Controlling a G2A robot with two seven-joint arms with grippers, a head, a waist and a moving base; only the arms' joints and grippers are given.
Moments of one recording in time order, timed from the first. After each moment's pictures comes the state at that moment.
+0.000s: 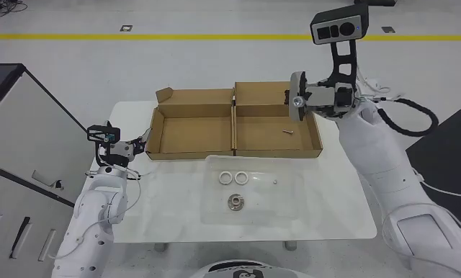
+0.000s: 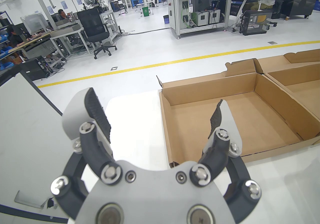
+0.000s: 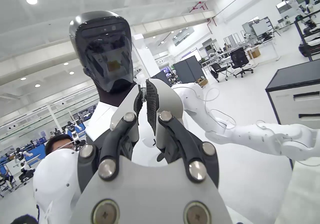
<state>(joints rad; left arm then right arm) 1.73 -1.15 -1.60 -1.80 1.33 0.00 0.00 -0.83 -1.13 1.08 -1.69 1.19 -0.45 1.30</state>
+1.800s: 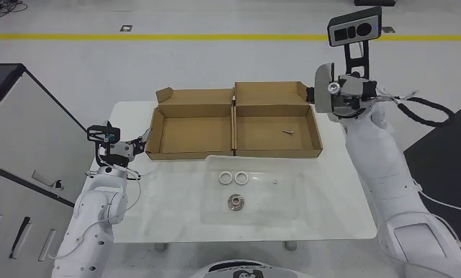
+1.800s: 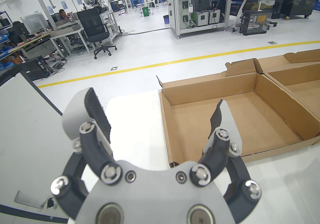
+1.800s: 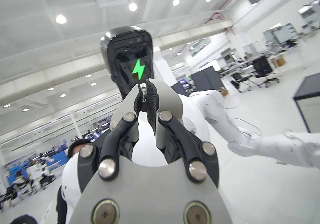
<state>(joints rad) 1.73 -1.15 -1.60 -1.80 1.33 0.00 0.00 -0.93 -1.15 1.24 -1.67 1.23 -0.31 1.35</state>
